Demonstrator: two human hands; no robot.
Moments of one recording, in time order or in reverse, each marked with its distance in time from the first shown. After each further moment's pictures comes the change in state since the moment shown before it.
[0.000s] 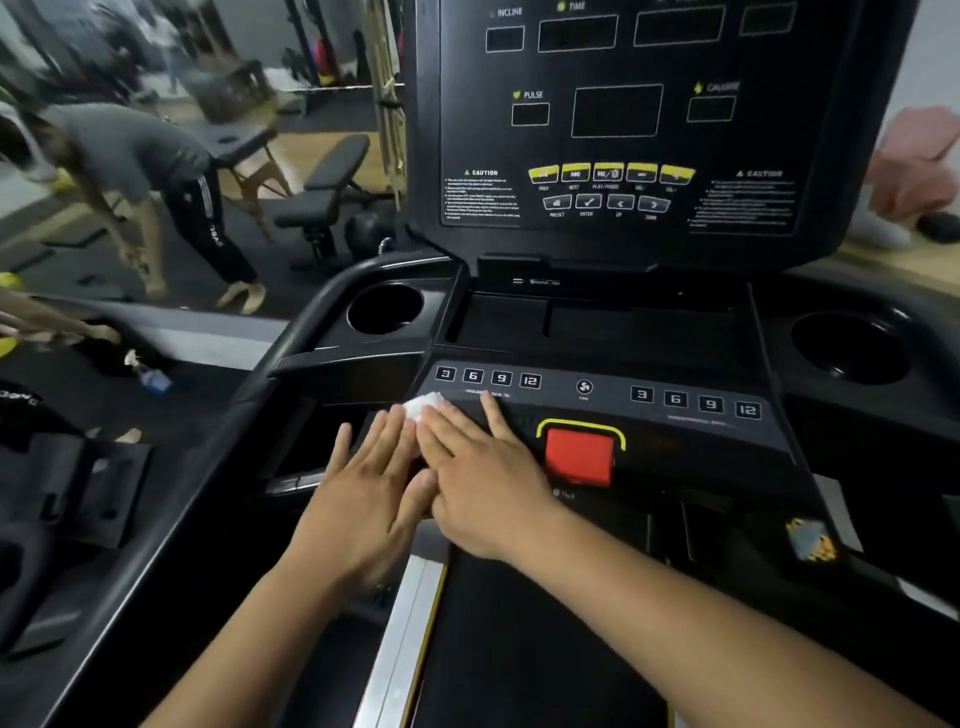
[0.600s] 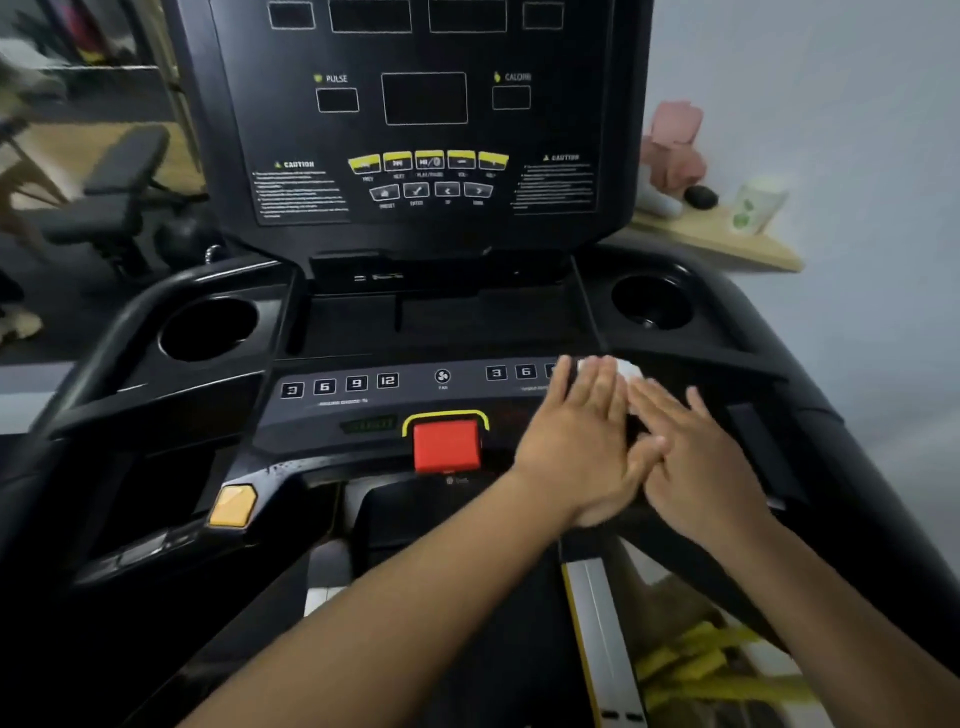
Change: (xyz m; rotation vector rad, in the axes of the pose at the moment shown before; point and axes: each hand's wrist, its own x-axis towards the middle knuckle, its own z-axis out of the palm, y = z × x) left_hand 0.089 0.247 0.026 0.052 -0.039 0.659; right_hand -0.205 0.142 -0.022 0.105 0.259 0.731
